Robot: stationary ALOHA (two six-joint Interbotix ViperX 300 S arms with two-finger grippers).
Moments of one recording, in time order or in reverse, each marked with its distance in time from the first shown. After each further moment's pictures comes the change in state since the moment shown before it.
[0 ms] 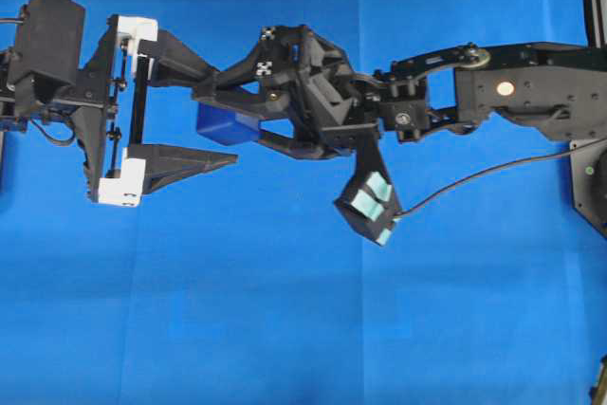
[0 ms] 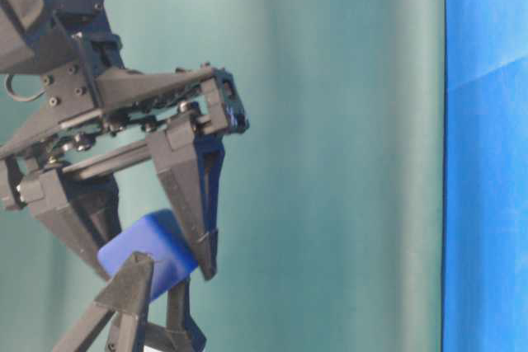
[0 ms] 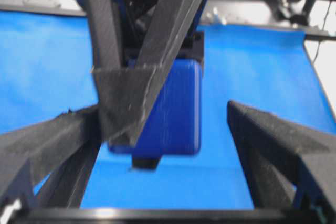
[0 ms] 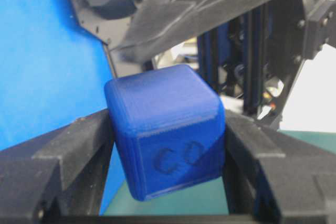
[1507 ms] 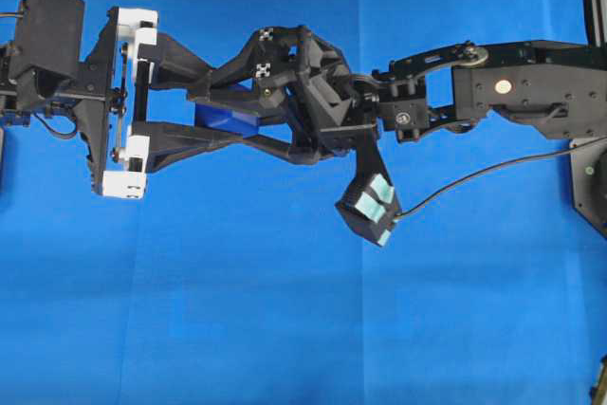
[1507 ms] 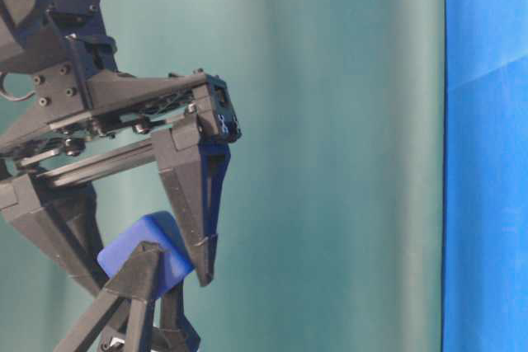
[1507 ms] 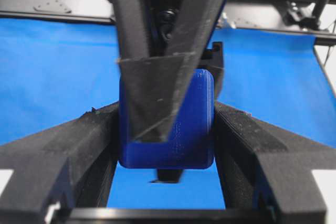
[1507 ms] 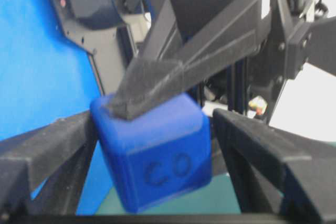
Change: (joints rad) left arm 0.018 0.015 -0.011 0.003 -0.018 0.018; right arm -0.006 0.020 -0.029 -0.003 -0.035 -0.015
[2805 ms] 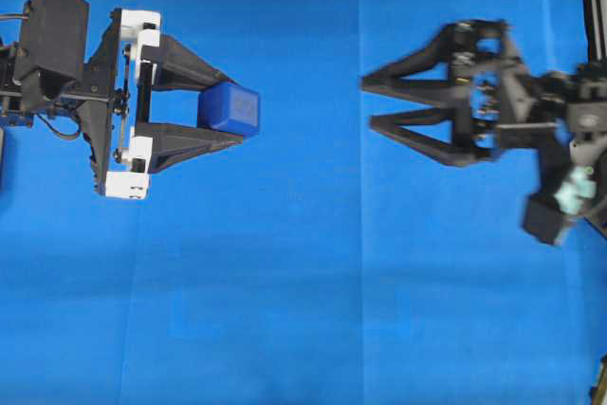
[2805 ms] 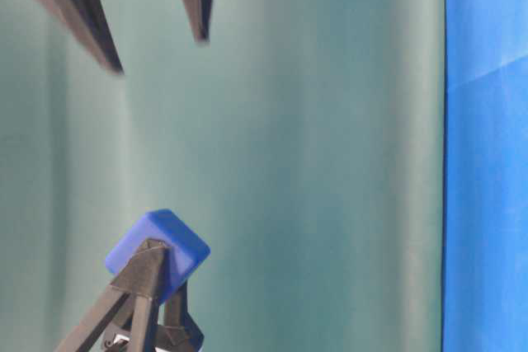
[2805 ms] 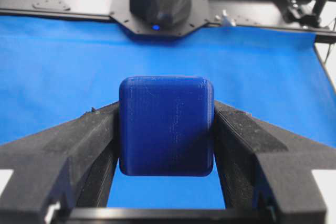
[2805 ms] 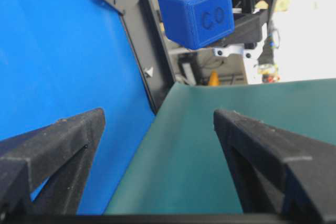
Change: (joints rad) left arm 0.000 0.011 -0.002 0.000 -0.003 0.000; right arm 0.008 -0.431 0.403 0.029 0.040 0.060
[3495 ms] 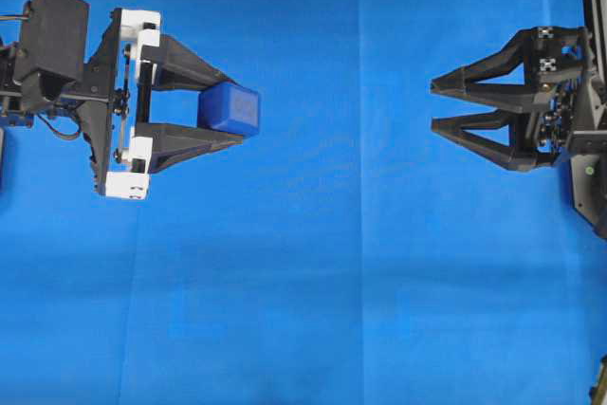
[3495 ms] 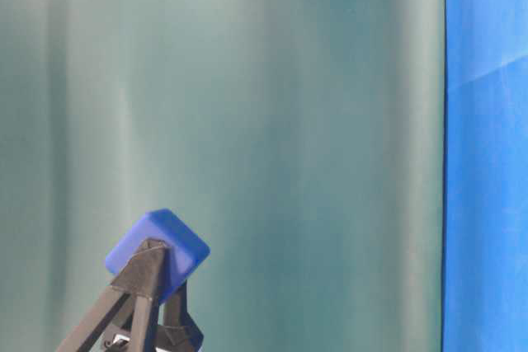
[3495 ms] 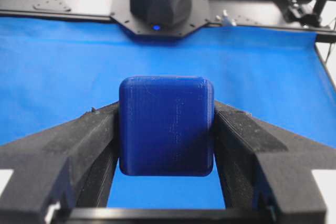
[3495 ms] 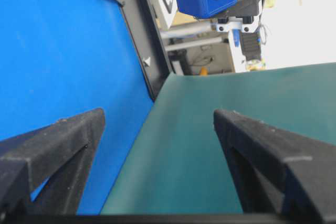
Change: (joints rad) left arm 0.002 0.000 -0.002 0.000 0.000 0.006; right arm 0.029 -0.276 0.202 0.006 0.044 0.000
